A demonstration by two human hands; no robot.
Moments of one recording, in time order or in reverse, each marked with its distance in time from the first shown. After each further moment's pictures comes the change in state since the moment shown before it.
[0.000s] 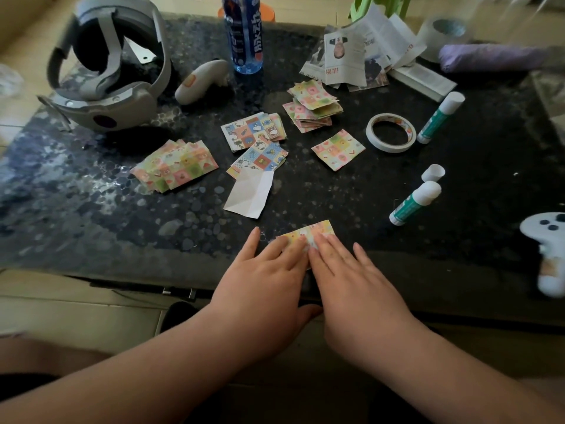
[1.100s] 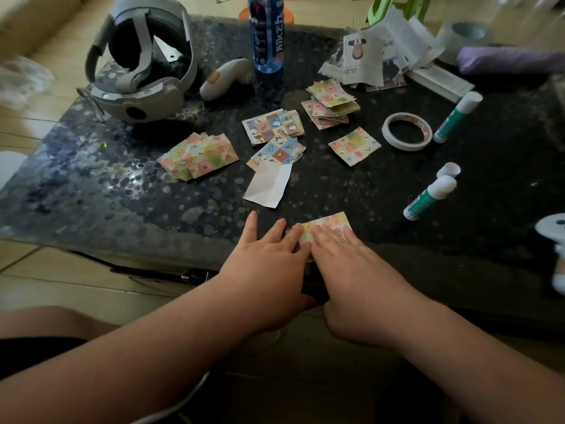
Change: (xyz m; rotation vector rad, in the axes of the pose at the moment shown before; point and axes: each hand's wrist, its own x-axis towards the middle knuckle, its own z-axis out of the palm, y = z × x) left_hand -0.006 -0.008 -0.015 0.066 -0.168 -0.057; right_hand 0.005 -0.008 -0.005 0.039 0.042 -0.135
